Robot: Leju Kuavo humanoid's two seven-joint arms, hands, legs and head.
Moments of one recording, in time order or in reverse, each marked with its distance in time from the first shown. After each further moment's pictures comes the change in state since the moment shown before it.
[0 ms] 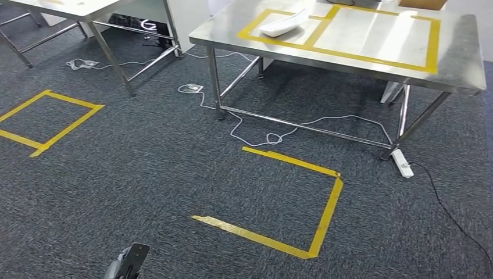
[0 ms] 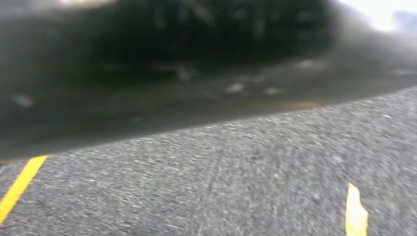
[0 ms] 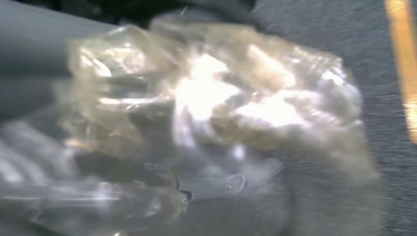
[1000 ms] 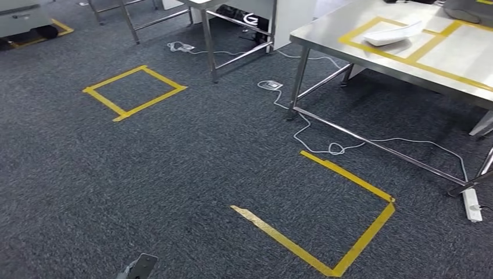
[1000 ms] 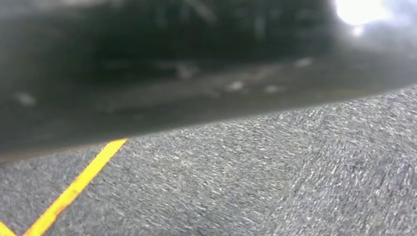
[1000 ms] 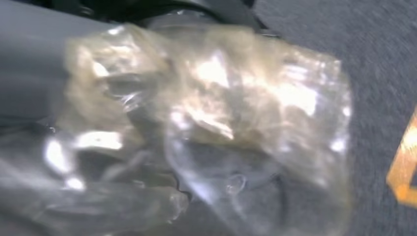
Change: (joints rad) left arm 0.017 -0.009 -0.013 0.056 -0.040 -0.017 0.027; right arm -0.025 0.000 -0.026 0.017 0.061 0.027 -0.029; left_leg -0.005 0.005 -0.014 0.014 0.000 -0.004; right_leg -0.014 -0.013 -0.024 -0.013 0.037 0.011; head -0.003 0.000
